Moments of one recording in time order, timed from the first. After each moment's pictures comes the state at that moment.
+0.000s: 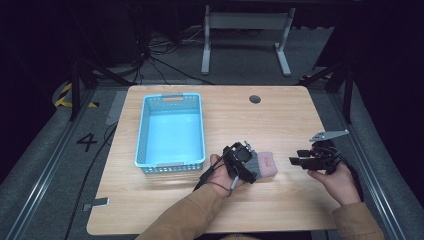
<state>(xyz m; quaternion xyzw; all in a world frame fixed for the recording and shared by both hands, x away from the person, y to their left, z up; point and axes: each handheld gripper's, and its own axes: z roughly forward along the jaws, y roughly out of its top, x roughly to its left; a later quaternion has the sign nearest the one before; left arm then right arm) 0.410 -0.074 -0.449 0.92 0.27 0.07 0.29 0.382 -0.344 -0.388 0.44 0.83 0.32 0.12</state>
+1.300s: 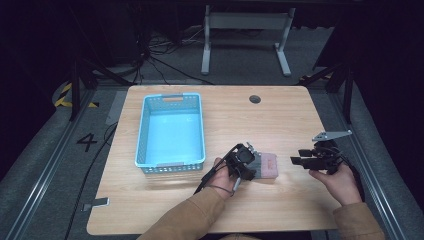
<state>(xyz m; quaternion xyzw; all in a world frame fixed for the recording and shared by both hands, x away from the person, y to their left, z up) 0.400 -0.079 -0.442 0.92 0.25 0.06 0.29 0.380 -0.348 -0.387 0.45 0.82 0.33 0.12</state>
